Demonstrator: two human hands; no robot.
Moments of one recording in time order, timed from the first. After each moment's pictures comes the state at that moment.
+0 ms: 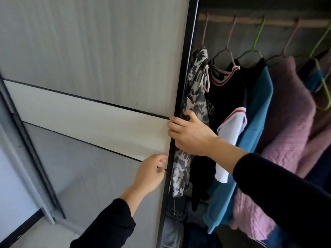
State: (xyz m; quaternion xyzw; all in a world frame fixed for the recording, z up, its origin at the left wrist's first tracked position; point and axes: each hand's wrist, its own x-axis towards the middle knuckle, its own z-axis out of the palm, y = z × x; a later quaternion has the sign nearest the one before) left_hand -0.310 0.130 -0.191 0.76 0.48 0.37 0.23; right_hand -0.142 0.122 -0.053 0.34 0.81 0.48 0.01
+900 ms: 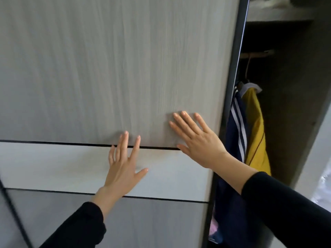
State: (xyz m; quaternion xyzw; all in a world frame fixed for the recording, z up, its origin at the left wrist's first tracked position) left_hand -0.173 0.082 -0.103 0.83 0.40 0.36 -0.14; right_hand 0.061 -0.024 -0.015 0.59 0.63 0.50 0.04
